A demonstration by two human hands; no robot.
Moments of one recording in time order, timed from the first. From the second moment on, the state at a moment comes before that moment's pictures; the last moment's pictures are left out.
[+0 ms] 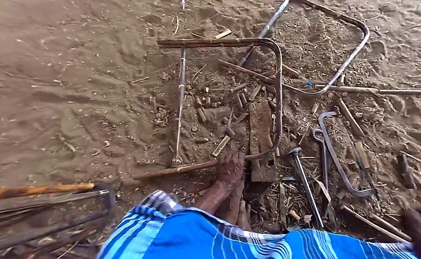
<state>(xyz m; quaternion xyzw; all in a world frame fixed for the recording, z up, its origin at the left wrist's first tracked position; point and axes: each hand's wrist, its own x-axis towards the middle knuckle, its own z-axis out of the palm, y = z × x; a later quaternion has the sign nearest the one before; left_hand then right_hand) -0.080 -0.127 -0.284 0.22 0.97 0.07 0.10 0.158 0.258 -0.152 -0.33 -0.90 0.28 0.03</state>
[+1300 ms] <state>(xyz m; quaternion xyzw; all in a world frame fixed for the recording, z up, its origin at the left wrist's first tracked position) -0.095 -0.105 -0.309 0.26 0.91 0.33 -0.01 0.113 0.155 -0.261 -0.36 -0.88 0.22 -0.21</state>
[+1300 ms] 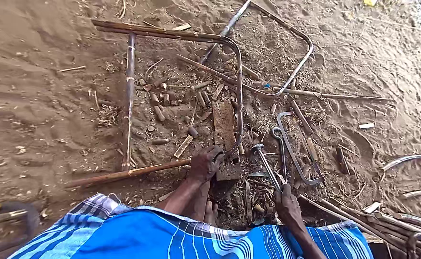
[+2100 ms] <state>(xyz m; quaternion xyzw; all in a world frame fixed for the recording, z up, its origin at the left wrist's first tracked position) -0.076 -0.119 -0.304 0.25 0.96 0.09 0.04 0.134 0.119 -0.270 -0.17 -0.80 0.55 -0.15</state>
